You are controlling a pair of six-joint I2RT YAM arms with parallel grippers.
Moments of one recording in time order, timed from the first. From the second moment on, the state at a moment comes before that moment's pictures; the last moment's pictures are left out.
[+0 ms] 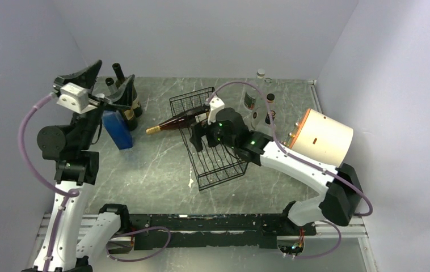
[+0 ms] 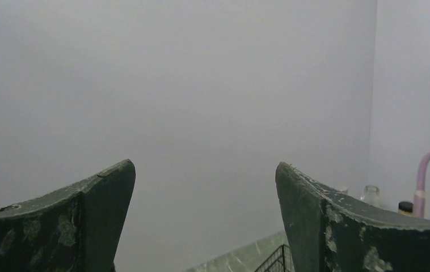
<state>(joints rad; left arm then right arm) -0.07 0.77 1.00 0.42 0.34 -0.11 0.88 1.35 1.08 -0.17 0.09 0.24</state>
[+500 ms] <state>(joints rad) -0.13 0.66 0.78 0.42 -0.06 0.09 1.14 1.76 1.38 -0.13 0.19 -0.20</state>
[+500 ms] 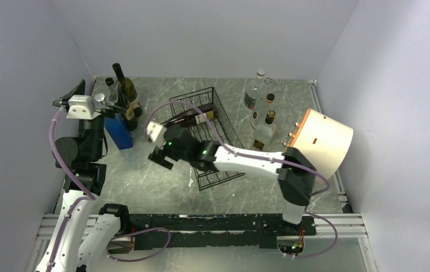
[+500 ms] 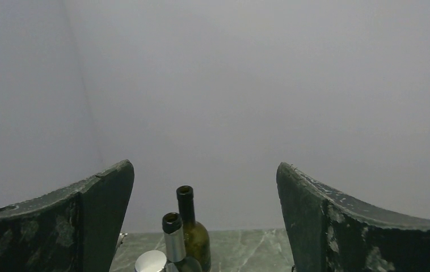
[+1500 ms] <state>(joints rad) -0.13 0.67 0.74 0.47 -0.23 0.14 1.03 2.45 1.69 0.38 0.35 -1.29</state>
